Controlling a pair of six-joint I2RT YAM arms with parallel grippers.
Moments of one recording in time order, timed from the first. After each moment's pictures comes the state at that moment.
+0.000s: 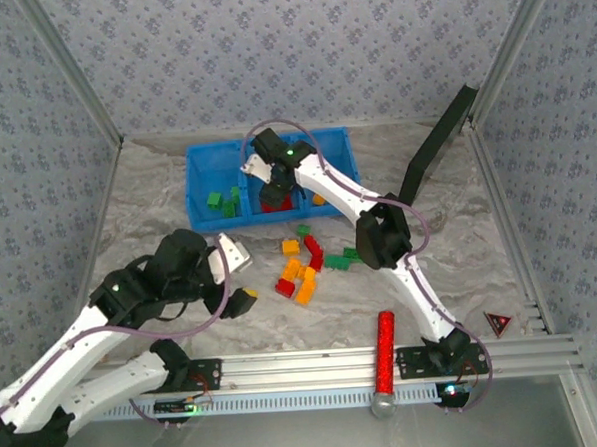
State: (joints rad) left arm -0.83 0.81 0.97 -1.00 0.15 0.12; right arm 0.70 2.45 2.39 -1.01 0.10 -0.44
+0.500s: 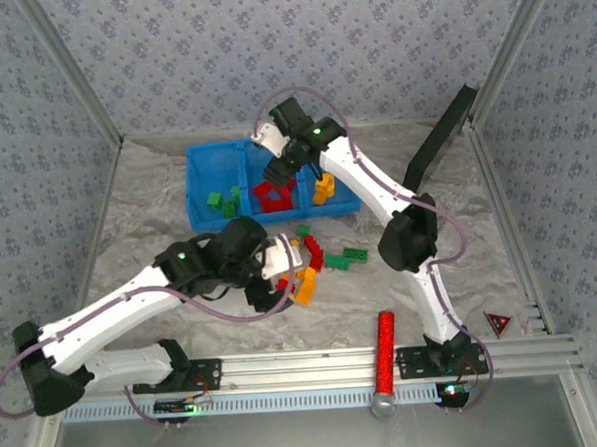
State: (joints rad) left arm -1.02 1.14 1.07 -0.84 0.15 0.27; right arm 0.63 2.21 2.32 -1.02 -0.01 -0.39
